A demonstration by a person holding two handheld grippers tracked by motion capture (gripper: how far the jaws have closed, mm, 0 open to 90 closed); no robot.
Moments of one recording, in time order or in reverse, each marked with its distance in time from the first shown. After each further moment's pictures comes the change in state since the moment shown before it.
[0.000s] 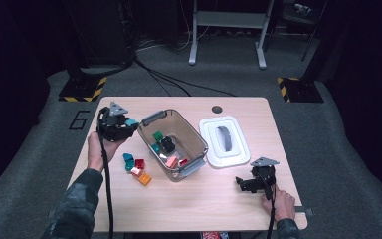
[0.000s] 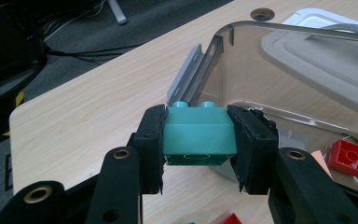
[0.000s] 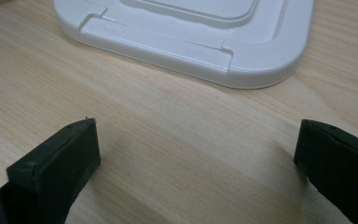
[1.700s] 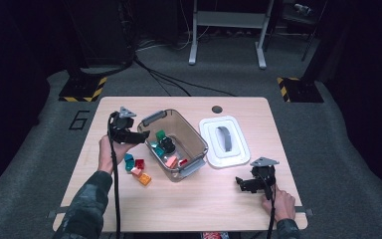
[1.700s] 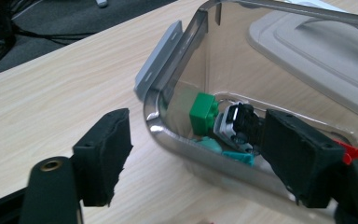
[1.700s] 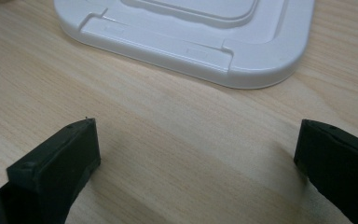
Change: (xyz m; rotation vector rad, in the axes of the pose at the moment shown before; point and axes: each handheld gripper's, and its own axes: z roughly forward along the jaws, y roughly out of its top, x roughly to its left) left arm -0.005 -0.017 0.029 0.042 -0.060 -0.044; right arm 0.000 0.000 0.000 0.000 0.002 -0.002
